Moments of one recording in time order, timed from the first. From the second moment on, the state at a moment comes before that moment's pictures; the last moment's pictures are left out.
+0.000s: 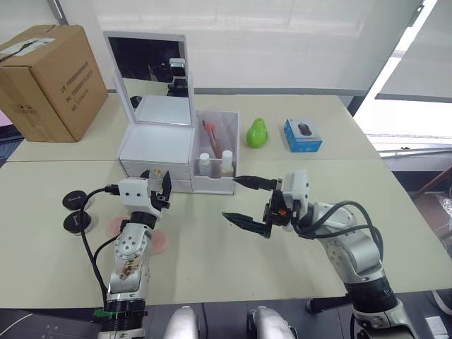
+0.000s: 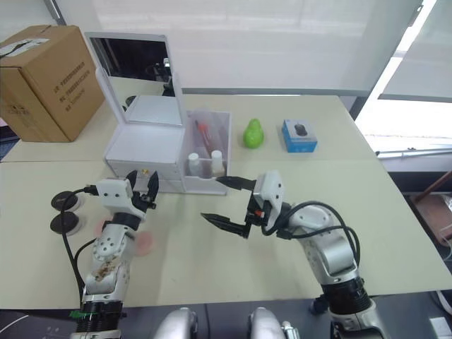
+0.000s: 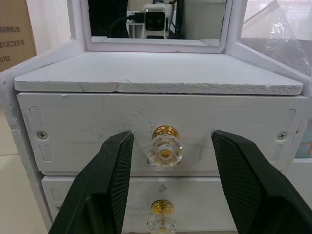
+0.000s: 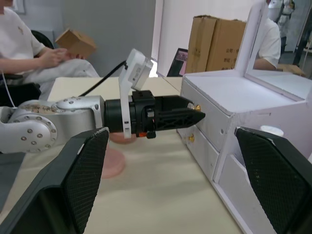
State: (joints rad) left arm -0.14 0.14 0.15 -0.06 -0.12 -0.01 -0.15; right arm -0.32 -0.39 0.14 -0.27 0.48 0.21 0.97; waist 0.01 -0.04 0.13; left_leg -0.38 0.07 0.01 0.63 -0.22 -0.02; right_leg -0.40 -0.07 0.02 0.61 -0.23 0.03
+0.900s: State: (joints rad) left arm -0.15 0.14 0.15 -0.02 -0.12 -0.02 -0.17; right arm -0.30 -0.39 0.14 -0.19 0.45 0.13 1.01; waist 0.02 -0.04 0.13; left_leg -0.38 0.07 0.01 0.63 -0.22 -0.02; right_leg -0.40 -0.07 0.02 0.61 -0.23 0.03
